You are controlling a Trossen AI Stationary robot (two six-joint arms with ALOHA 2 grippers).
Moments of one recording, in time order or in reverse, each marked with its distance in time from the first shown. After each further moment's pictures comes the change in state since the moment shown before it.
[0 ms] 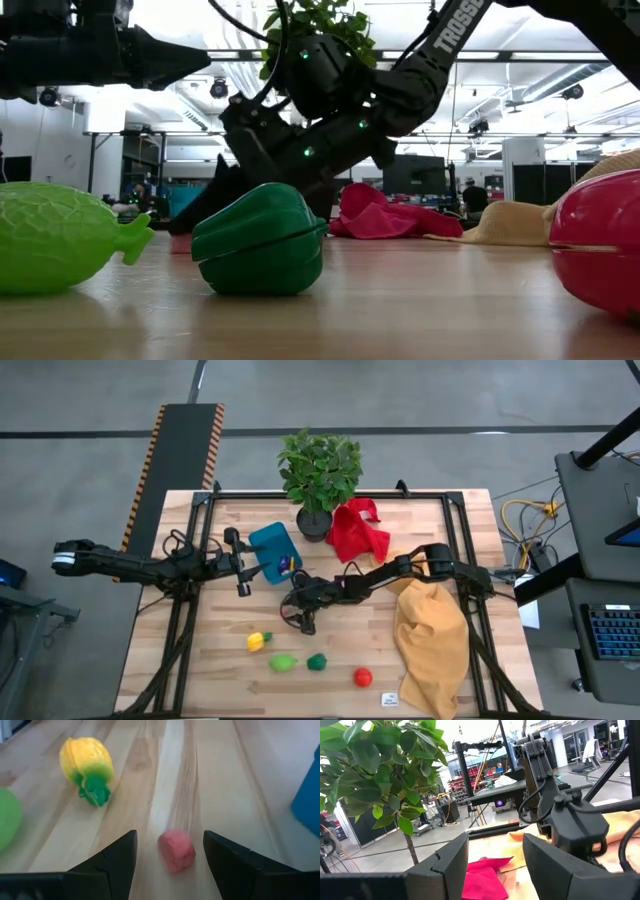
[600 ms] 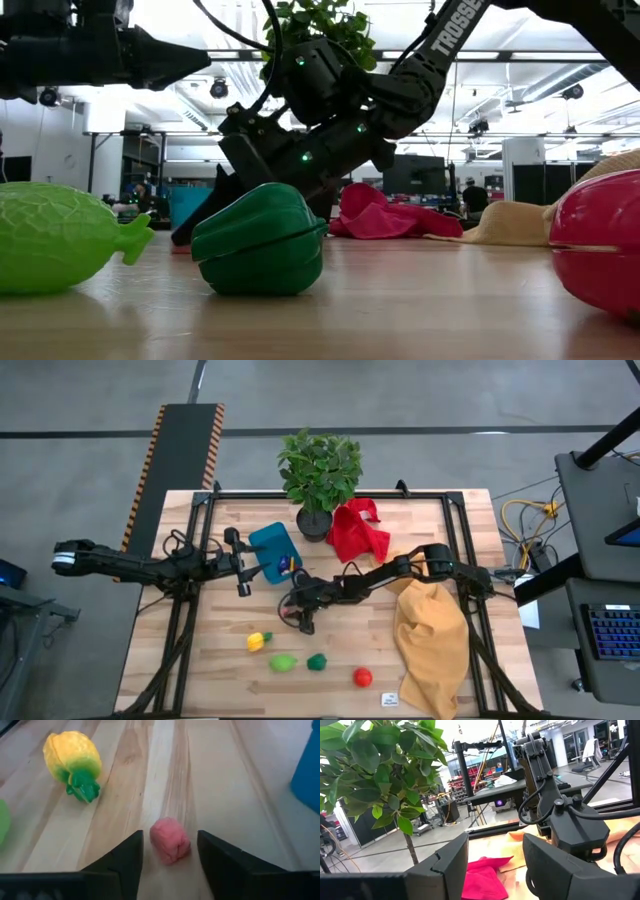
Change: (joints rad) left arm 0.000 0.003 0.000 0.000 0.000 0.001; right arm 0.000 0.006 0.007 -0.033 0.011 0.079
